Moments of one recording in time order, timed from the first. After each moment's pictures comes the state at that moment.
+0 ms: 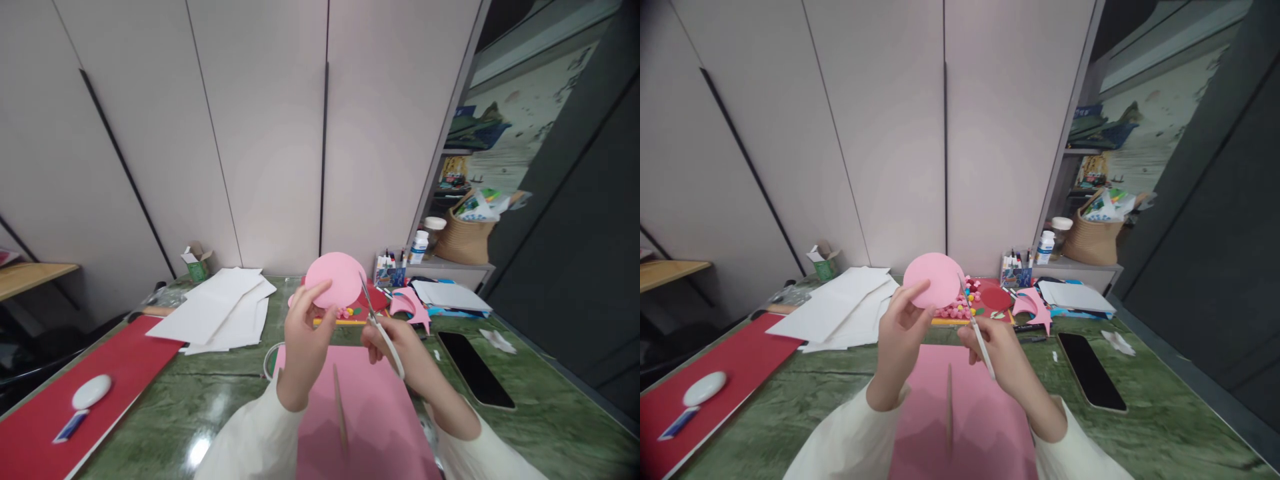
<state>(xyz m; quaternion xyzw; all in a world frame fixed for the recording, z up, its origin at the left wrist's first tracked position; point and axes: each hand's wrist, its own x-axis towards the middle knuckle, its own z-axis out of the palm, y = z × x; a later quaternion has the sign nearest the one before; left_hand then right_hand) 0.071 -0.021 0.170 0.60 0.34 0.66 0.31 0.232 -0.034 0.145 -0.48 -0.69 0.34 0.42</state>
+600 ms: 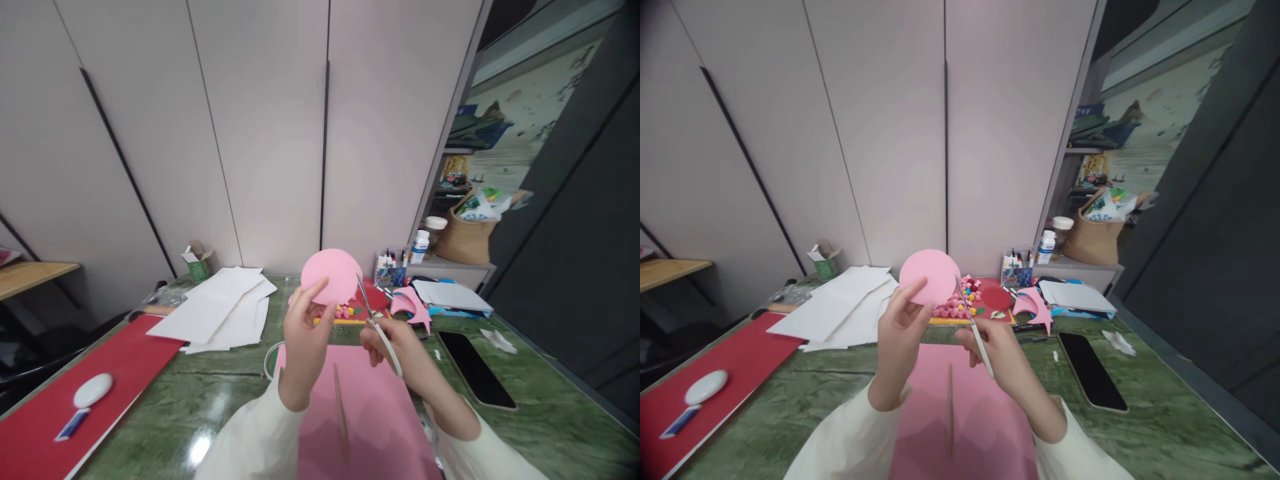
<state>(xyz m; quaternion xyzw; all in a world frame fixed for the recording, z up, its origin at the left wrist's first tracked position) 0.074 -0.019 0.166 0.57 0.35 0.69 0.28 0.230 -0.032 0.144 -0.48 -0.68 0.37 0.42</state>
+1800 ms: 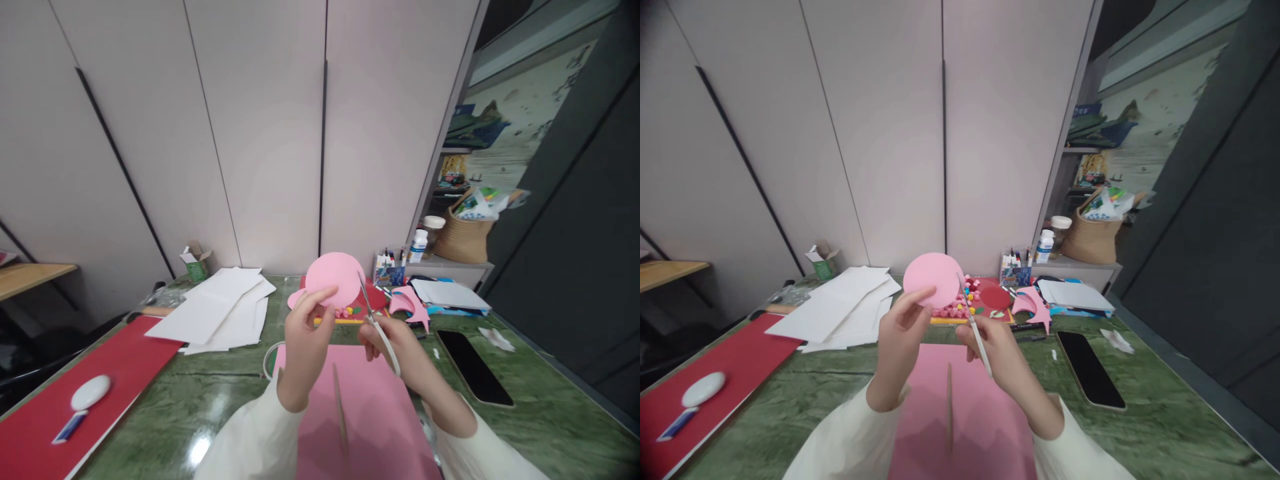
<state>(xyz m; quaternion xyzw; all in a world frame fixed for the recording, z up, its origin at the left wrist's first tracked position) 0.072 -0.024 0.171 0.59 0.37 0.64 0.32 0.230 -0.032 0.144 -0.48 -0.70 0.32 0.42</state>
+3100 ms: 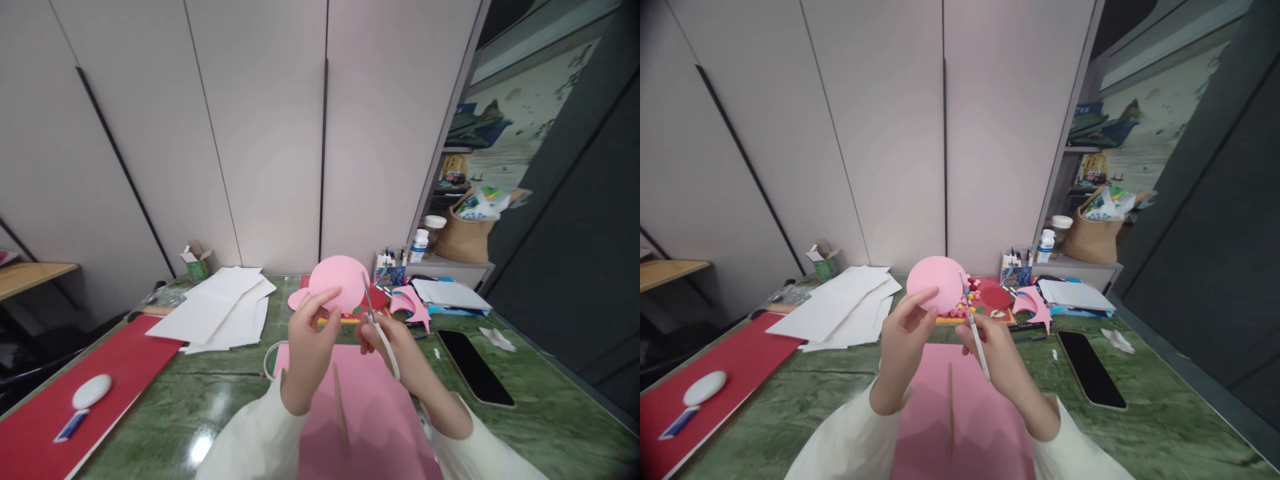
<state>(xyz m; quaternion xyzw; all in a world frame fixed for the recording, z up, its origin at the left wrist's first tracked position) 0.074 -0.027 0.166 0.61 0.37 0.63 0.31 0.225 -0.032 0.142 -0.48 -0.69 0.33 0.43</state>
